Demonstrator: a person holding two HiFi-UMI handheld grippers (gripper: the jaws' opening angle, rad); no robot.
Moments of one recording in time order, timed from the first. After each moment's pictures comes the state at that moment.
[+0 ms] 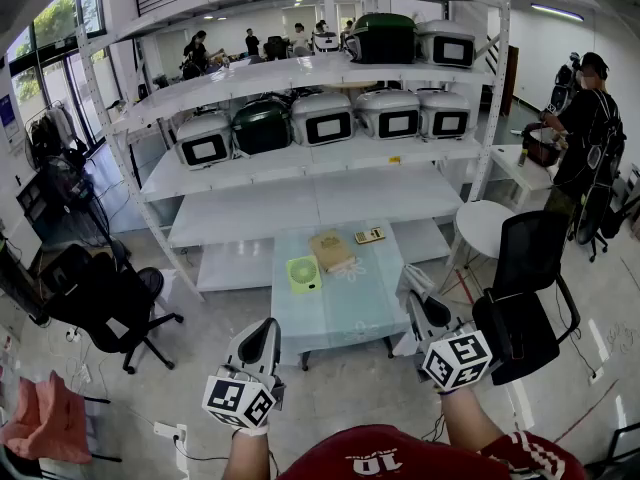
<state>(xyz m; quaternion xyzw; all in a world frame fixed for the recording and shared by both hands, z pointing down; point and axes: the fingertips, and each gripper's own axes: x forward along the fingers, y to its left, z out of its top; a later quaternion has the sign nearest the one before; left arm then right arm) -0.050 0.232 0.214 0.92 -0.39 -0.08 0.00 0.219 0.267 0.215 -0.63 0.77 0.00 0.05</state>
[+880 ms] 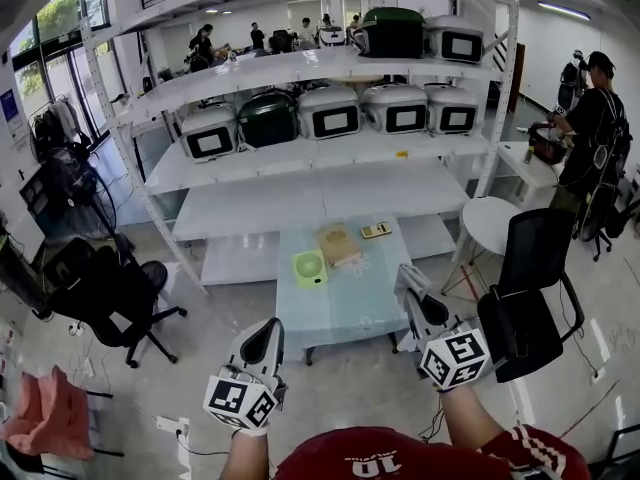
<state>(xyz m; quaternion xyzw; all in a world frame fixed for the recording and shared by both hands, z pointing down) -0.061 0.235 0.218 0.92 -0.38 -0.07 0.00 0.197 0.255 0.223 -0.62 0.78 0.00 0.03</state>
